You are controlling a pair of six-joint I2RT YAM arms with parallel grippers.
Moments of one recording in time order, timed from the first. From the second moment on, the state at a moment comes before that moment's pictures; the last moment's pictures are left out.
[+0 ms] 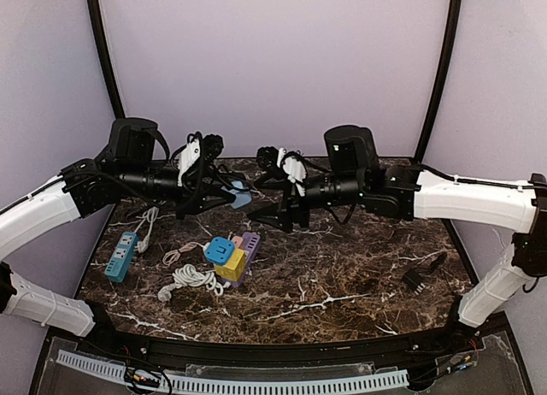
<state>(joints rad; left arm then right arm) -0.74 1.17 1.14 -0.42 0.47 0.37 1.00 1.48 1.22 -0.03 -0.39 -0.33</state>
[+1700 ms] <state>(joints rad) -0.75 1.09 1.00 -0.22 0.52 0.21 1.00 1.38 1.00 0.44 -0.37 0.01</state>
